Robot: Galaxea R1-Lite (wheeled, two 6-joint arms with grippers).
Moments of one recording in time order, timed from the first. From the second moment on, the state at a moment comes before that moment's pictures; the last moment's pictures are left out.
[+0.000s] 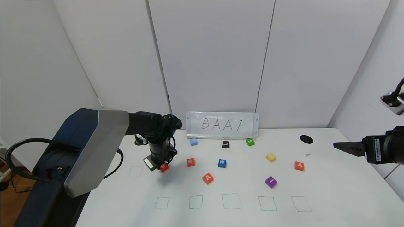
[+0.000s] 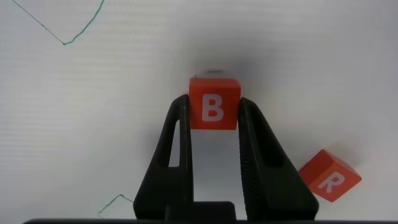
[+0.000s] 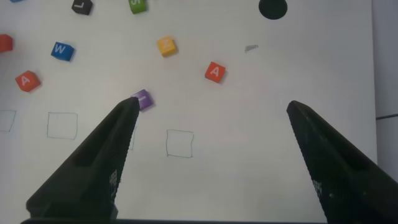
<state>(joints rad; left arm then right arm) -0.29 2.50 -1.98 0.78 0.27 -1.09 0.08 1.37 -0.89 0.10 0.01 0.04</state>
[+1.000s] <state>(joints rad) -0.36 2.21 -1.68 0.76 0.15 -0.65 0.09 1.37 -0.89 0.10 0.01 0.04</state>
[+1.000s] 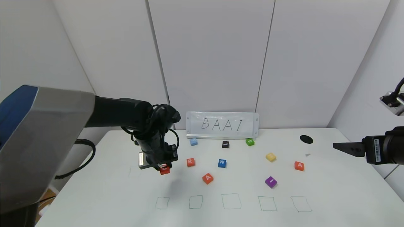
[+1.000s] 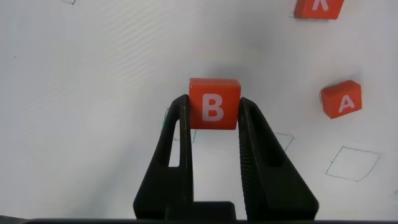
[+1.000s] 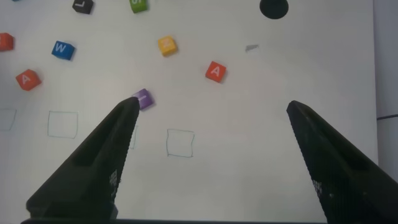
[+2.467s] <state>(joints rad) -0.40 2.04 -1.02 0.20 0.15 -0.39 0.11 1.36 -0.88 0.10 0.00 0.03</state>
